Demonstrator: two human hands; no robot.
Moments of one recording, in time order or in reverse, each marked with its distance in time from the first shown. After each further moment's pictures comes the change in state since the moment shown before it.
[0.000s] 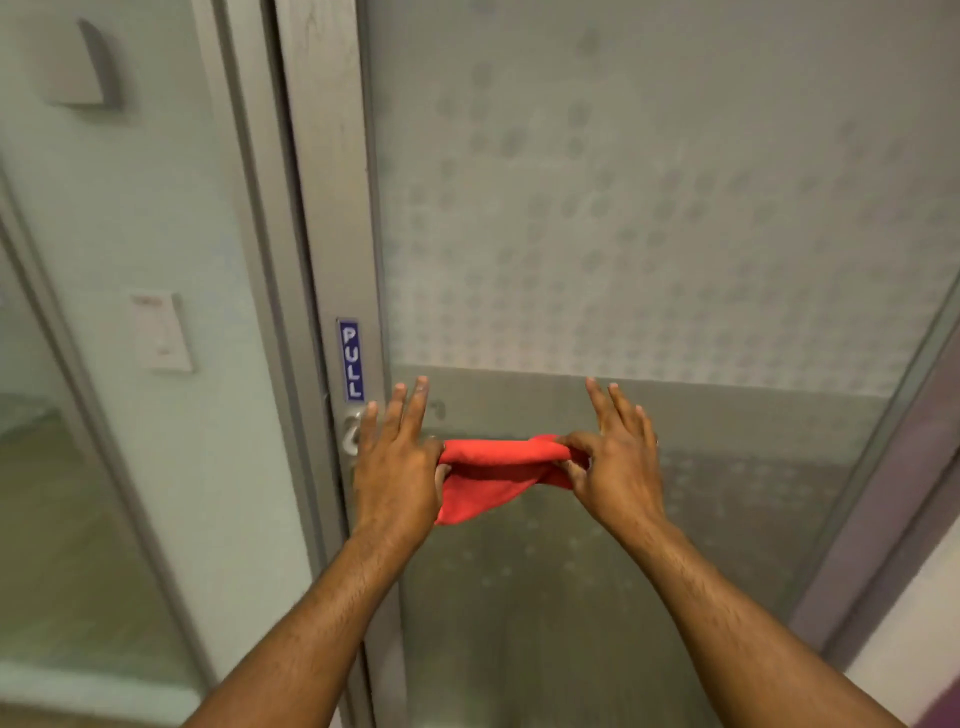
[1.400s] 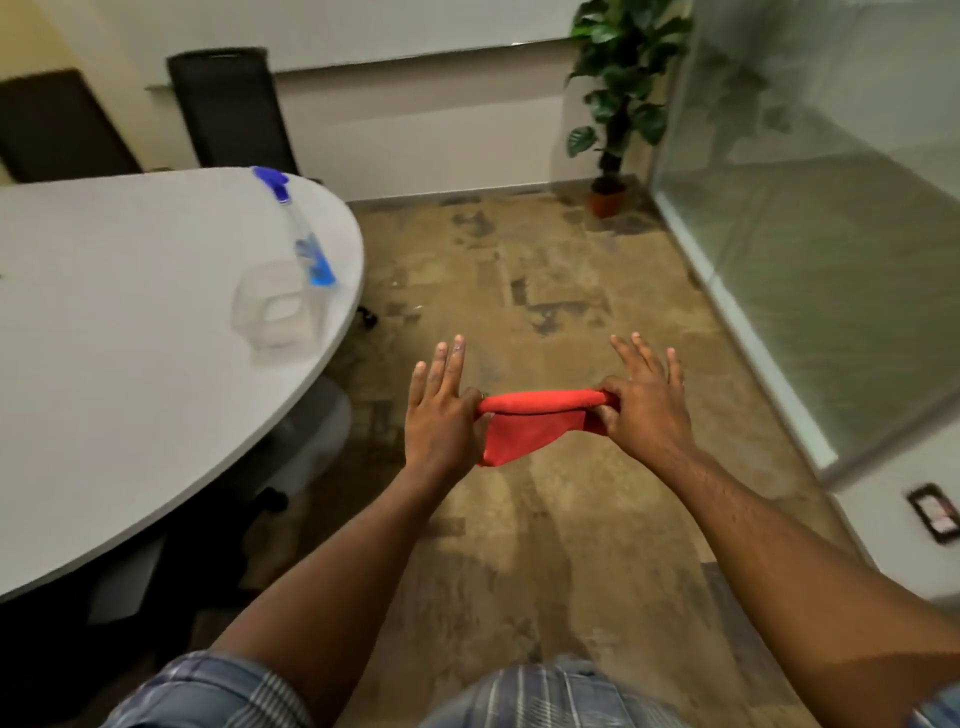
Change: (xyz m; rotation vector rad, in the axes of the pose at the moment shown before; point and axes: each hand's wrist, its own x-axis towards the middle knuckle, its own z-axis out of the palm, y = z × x) left_hand -0.787 -0.245 -0.422 0.621 -0.165 -1.147; right_hand -0.496 -0.683 0.016 0.634 -0.603 -1.180
